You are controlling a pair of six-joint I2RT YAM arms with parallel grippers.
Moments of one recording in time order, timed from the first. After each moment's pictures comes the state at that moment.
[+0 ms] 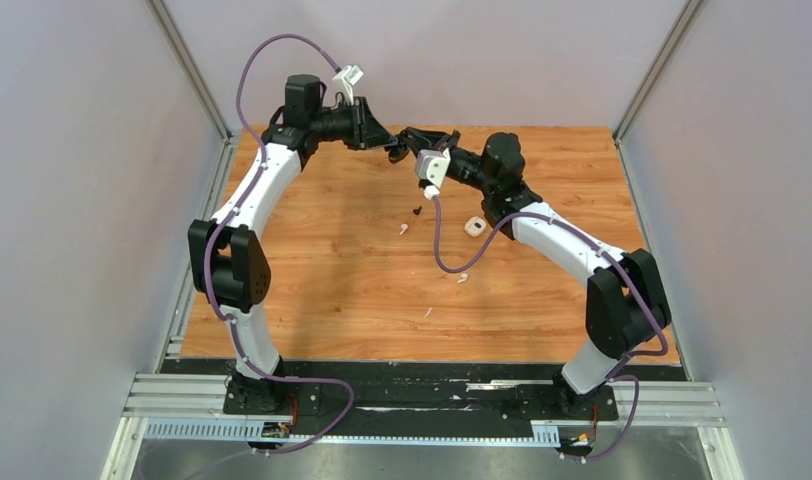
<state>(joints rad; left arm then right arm) -0.23 1.89 1.78 -0.29 0.86 -0.32 0.52 1.64 1.26 0.55 -0.62 -0.96</state>
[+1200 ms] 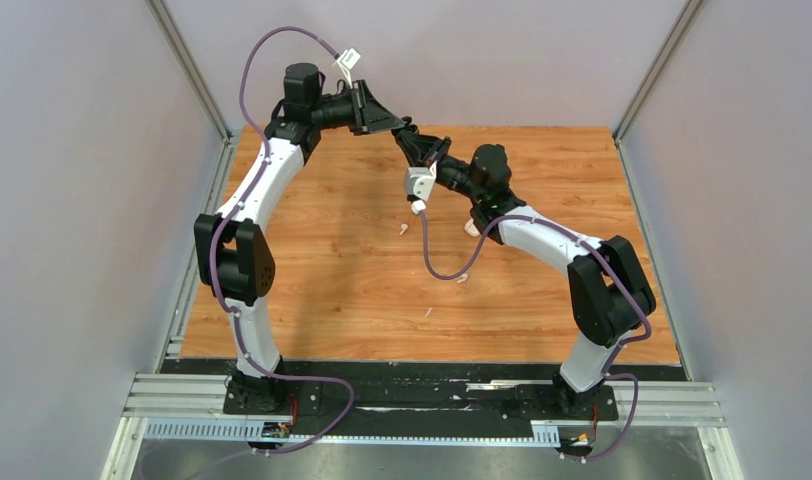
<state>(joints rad) -0.23 1.95 1.87 -0.13 0.94 -0.56 0.54 1.74 1.21 0.71 -0.57 -1.15</state>
